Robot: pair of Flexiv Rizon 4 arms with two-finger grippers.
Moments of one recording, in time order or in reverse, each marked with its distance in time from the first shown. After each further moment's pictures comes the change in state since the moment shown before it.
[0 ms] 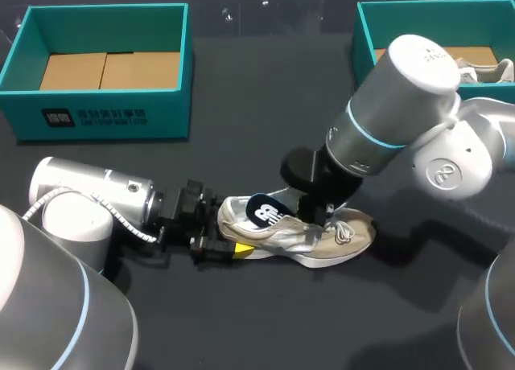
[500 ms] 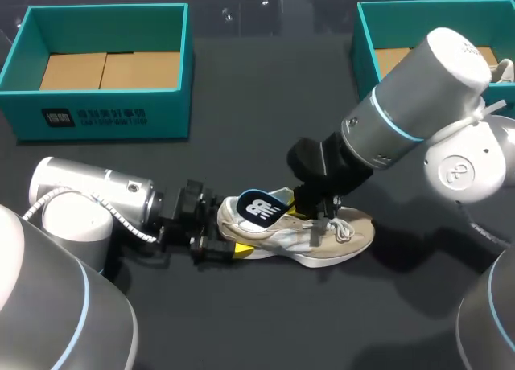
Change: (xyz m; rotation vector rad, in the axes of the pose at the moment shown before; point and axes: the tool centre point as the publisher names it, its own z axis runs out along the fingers) left arm 0.000 0.000 0.000 -0.001 0.000 0.000; right arm 0.007 0.029 -0.022 -0.146 0.035 -0.213
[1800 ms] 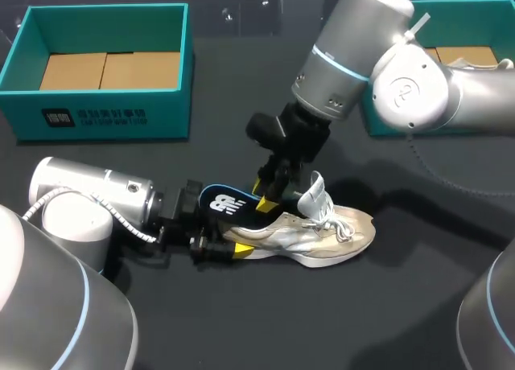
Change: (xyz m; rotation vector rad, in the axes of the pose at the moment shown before) left arm 0.000 0.000 0.000 0.000 0.000 0.000; right arm -0.012 0.052 0.009 0.029 0.319 0.080
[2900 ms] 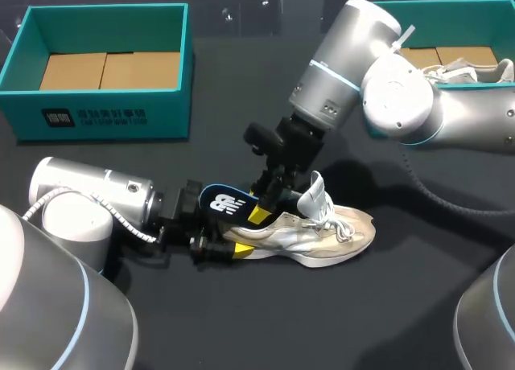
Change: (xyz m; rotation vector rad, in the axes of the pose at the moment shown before) left arm 0.000 0.000 0.000 0.000 0.000 0.000; right arm 0.008 0.004 0.029 -0.105 0.181 0.055
